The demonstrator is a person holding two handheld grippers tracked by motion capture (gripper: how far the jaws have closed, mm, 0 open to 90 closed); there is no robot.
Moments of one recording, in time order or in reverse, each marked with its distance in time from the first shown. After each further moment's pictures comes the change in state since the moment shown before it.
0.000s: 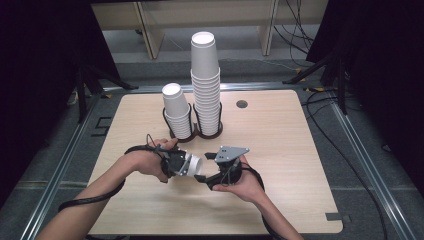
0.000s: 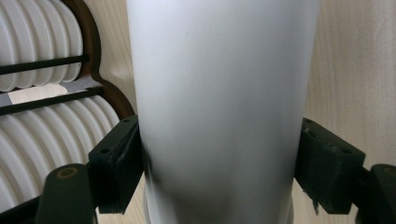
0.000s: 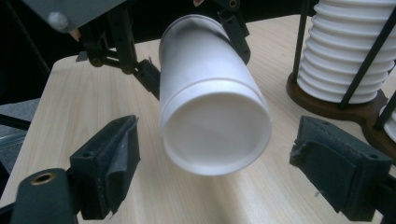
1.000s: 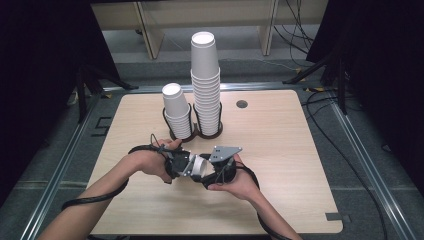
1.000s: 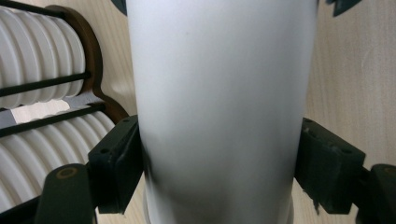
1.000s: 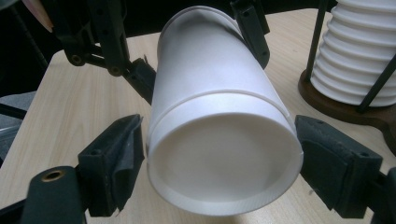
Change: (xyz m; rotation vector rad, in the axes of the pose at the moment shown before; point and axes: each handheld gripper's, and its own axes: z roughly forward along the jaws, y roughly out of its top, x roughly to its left) left arm 0.001 0.011 -0.002 -0.031 -0.007 -0.007; right arm 0.000 -0.001 0.017 0.028 0.027 0.014
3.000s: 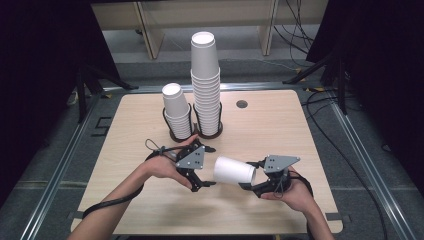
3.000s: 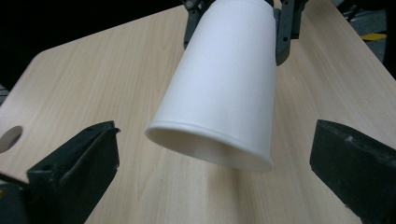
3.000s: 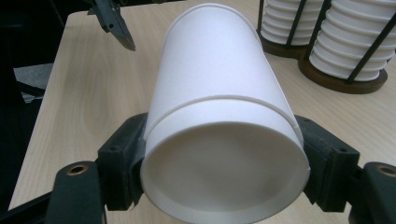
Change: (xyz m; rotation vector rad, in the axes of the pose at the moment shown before) left arm 0.004 0.025 0.016 -0.803 -0.044 -0.255; right arm -0.020 -0.052 -0.133 0.034 -0.038 -0.081
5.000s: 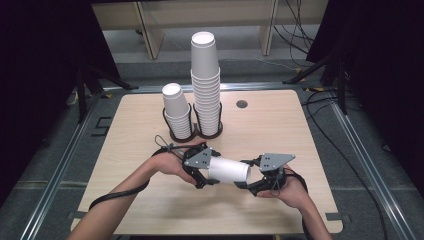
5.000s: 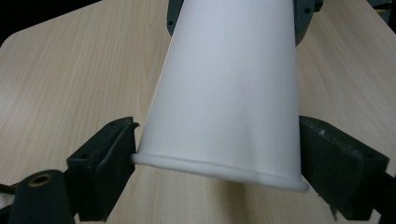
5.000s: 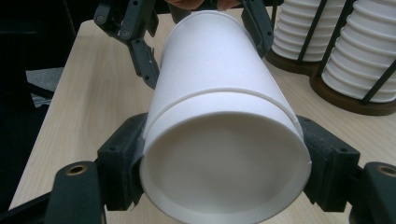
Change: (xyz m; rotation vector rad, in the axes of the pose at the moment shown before) left arm 0.005 -0.005 0.017 0.055 -0.043 -0.007; right arm -0.004 0.007 0.013 -0.040 0.048 -0.033
